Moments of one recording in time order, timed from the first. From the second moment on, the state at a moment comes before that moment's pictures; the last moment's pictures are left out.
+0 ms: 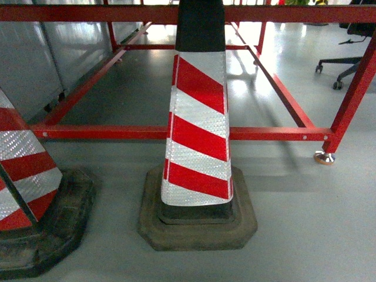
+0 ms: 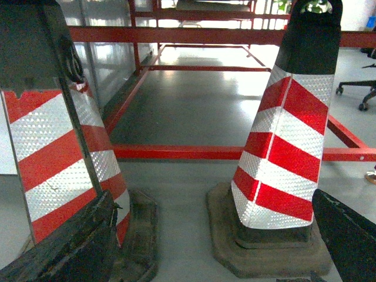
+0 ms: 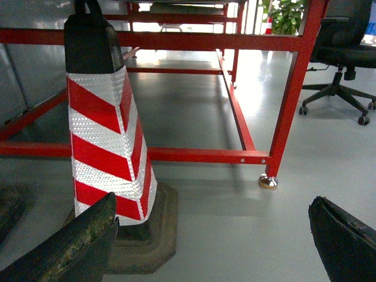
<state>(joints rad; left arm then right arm) 0.00 0.01 0.02 -0.01 0.00 0.00 0.00 0.00 0.01 0.00 0.00 0.00</state>
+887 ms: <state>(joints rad) 0.00 0.01 0.02 -0.01 0.00 0.00 0.00 0.00 0.01 0.00 0.00 0.00</state>
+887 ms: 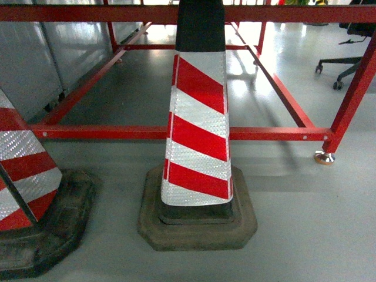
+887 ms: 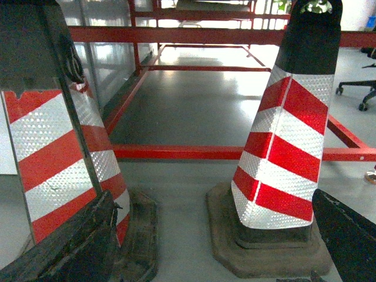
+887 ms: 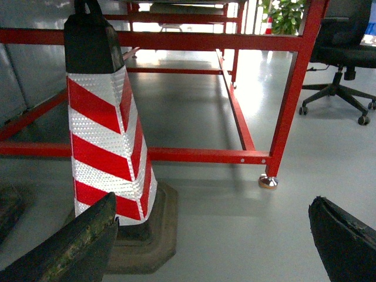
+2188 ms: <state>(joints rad) 0.00 0.01 0.02 -0.01 0.00 0.00 0.00 0.00 0.01 -0.01 0.00 0.00</state>
